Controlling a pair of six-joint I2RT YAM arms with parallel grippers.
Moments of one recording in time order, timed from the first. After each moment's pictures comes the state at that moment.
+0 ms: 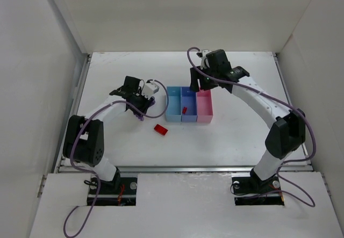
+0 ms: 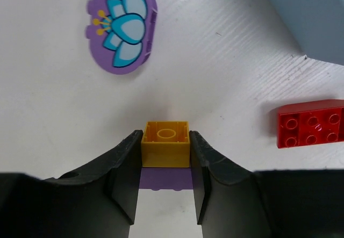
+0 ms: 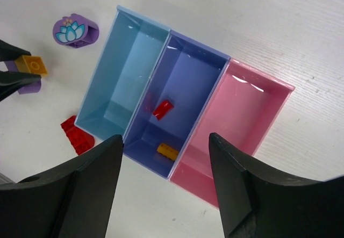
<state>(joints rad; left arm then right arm) -0.28 1.60 1.01 -0.47 0.20 0.41 0.50 1.70 1.56 -0.62 -0.11 0.19</state>
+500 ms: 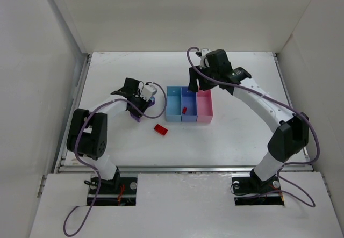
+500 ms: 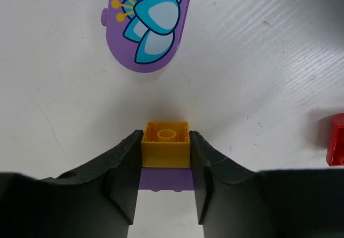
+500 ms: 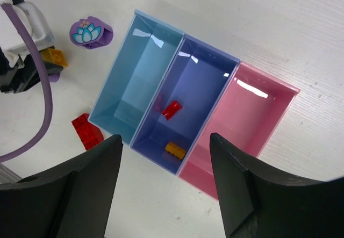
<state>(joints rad) -0.25 1.66 0.99 -0.41 0.14 0.45 0.53 1.66 1.56 -0.61 -0.12 0.19</state>
